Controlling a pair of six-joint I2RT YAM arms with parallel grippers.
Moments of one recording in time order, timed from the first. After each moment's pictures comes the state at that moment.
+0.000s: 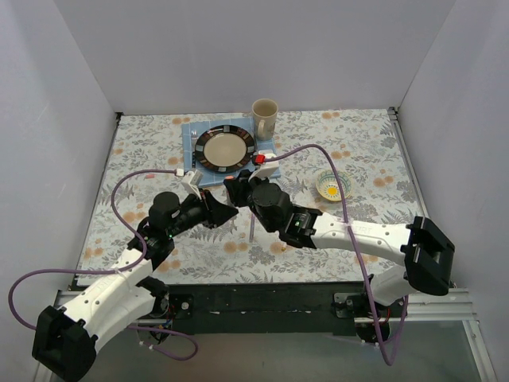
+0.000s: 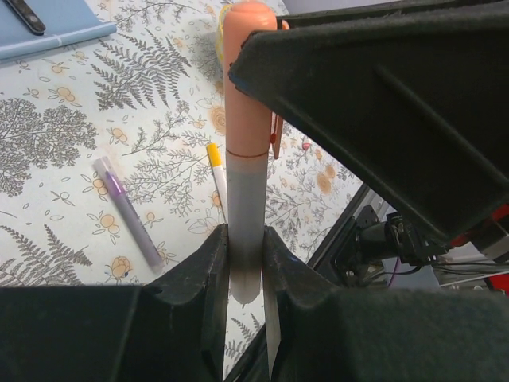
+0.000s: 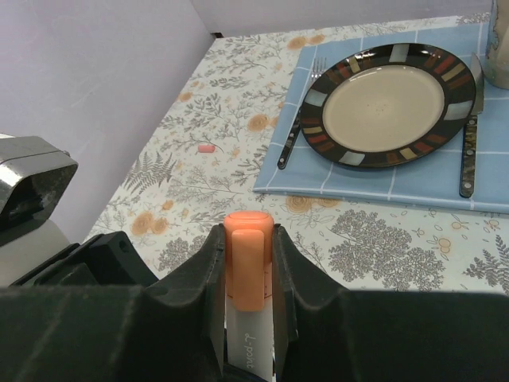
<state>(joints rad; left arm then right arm) -0.49 0.81 0.46 0.15 0.41 -0.64 1.19 1.48 1.05 0.28 0.60 0.51</state>
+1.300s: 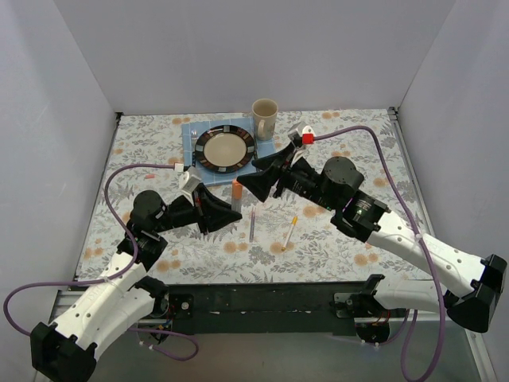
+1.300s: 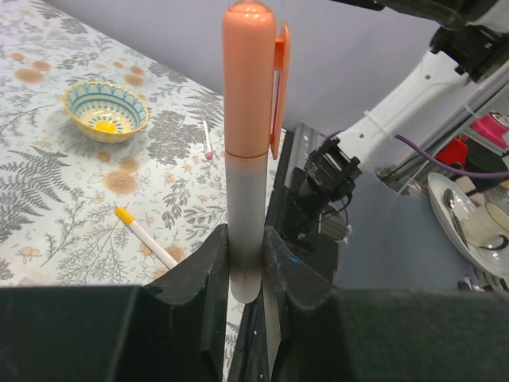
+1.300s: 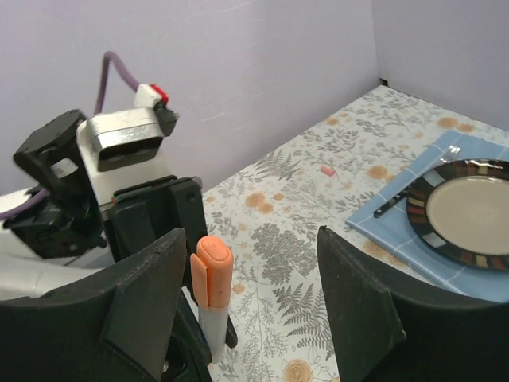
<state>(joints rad) -0.47 0.73 0.56 0.27 0.82 -0.49 0.97 1.11 1.06 0.15 -0.10 0.35</state>
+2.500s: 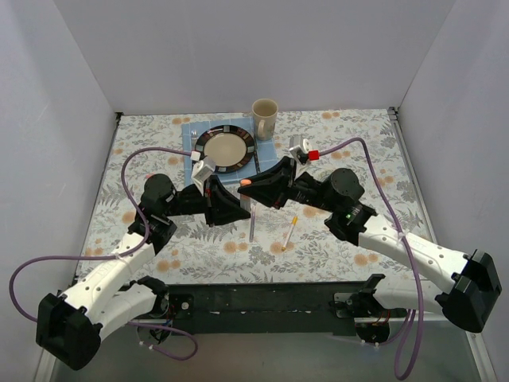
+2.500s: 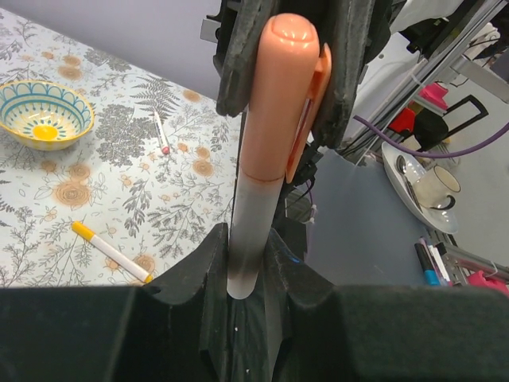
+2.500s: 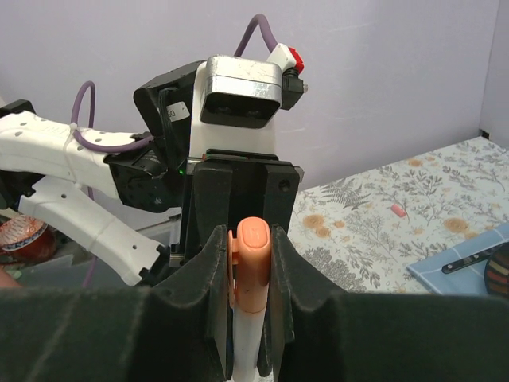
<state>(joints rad) -0.49 0.92 0.64 0.41 1.00 -0.54 0.90 1.14 0.86 0.55 -0.50 0.40</state>
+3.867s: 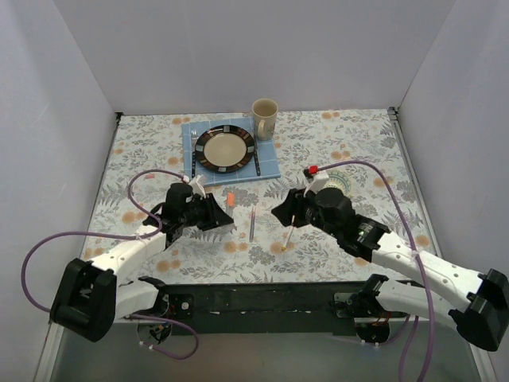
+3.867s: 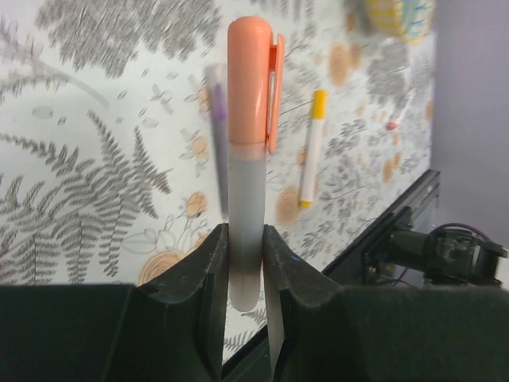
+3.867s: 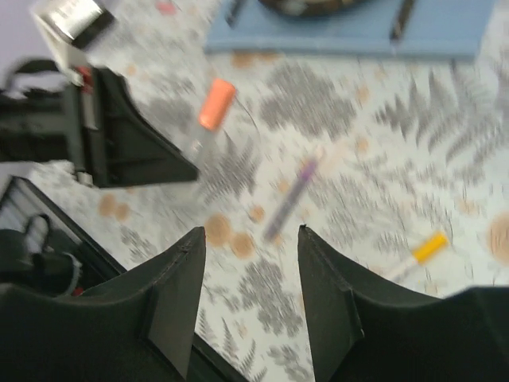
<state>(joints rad) -0.37 1.10 0.51 0.01 0.47 -0.70 0.89 0.93 0.72 -0.06 0.09 0.55</state>
